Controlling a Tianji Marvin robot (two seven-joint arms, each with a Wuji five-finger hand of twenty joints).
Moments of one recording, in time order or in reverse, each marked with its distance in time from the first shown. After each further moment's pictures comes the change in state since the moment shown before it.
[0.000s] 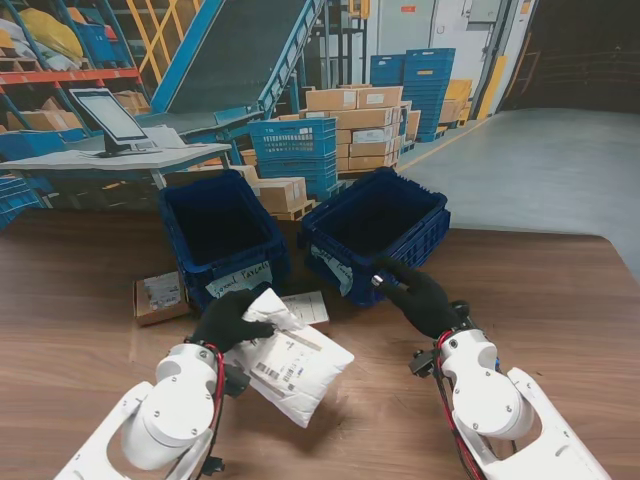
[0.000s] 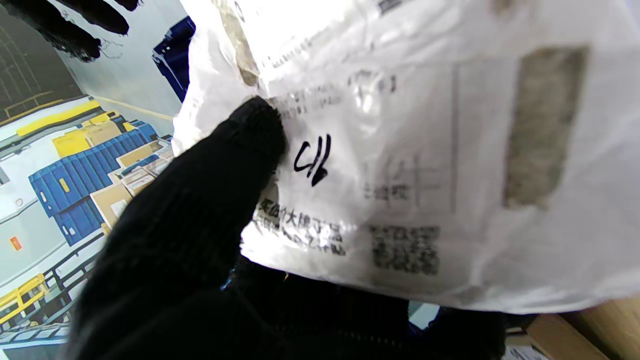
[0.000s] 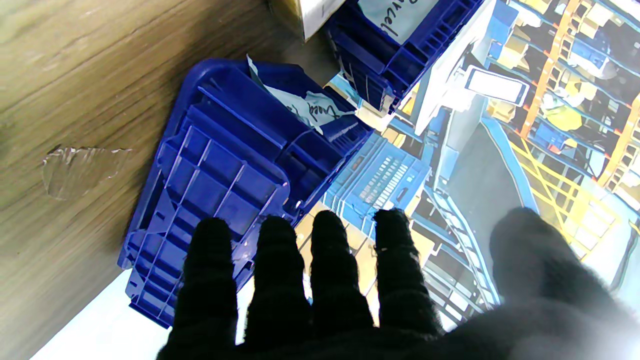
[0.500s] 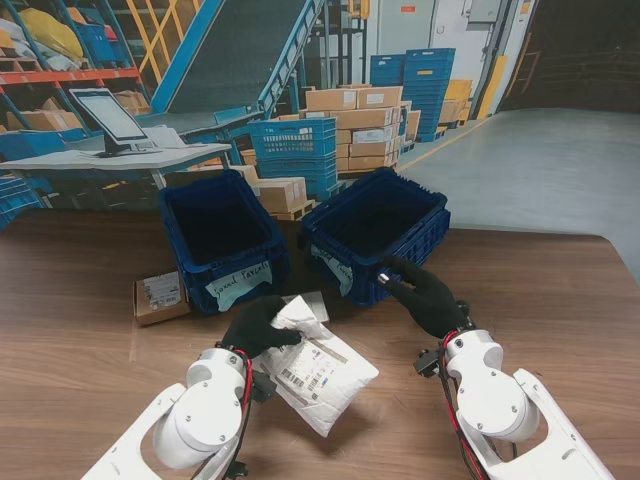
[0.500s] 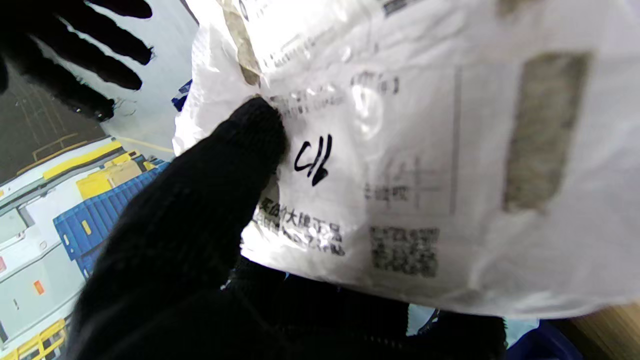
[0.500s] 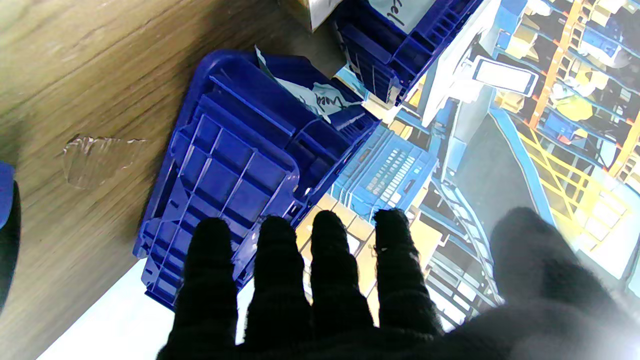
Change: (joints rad) left arm -0.069 -0.020 0.116 0.092 0.006 -0.052 0.030; right arm -0.018 0.000 0.024 -0.022 0.007 0.024 0.003; left_hand 0.001 0.000 0.000 0.000 0.000 0.001 -0.010 0.011 -0.001 0.002 0.000 0.002 -0.010 0.002 0.001 0.000 -0.013 0.002 0.000 0.000; right_hand 0.000 0.000 0.000 0.000 0.000 0.000 0.000 0.000 0.000 0.000 0.000 0.000 0.000 0.000 0.000 0.000 0.000 0.000 0.000 0.000
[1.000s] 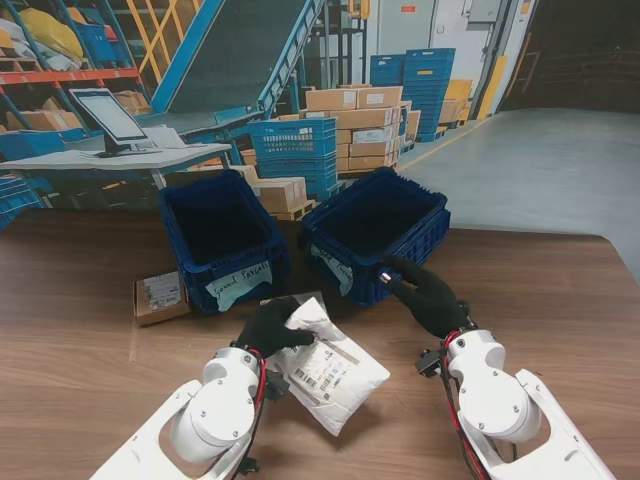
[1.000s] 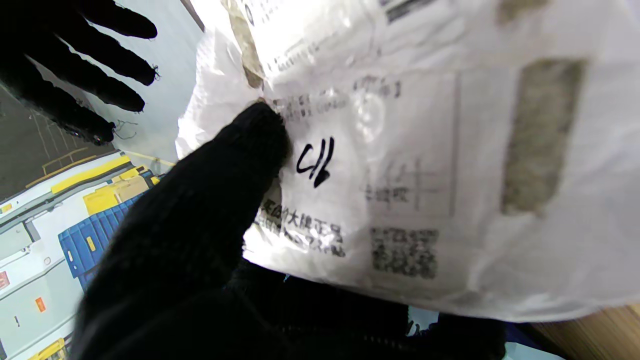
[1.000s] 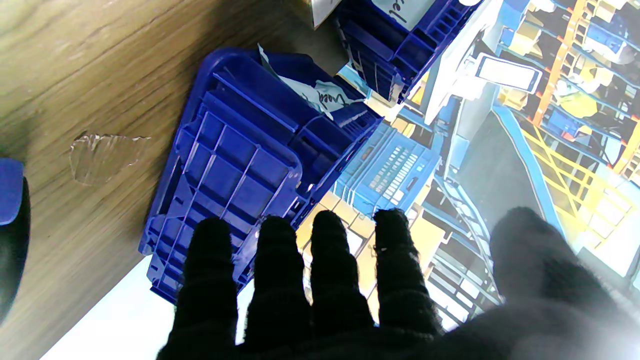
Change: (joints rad) left arm -0.064 -0.016 0.061 0.093 -0.044 -0.057 0.021; right arm -0.008 0.000 0.009 -0.012 0.002 0.014 0.003; left_hand 0.009 0.021 0.000 0.001 0.000 0.001 -0.015 0.000 -0.017 0.008 0.000 0.000 -0.017 0.004 0.006 0.000 -0.012 0.000 0.000 0.001; right_hand 0.000 0.000 0.000 0.000 0.000 0.002 0.000 0.000 0.000 0.000 0.000 0.000 0.000 0.000 0.000 0.000 0.000 0.000 0.000 0.000
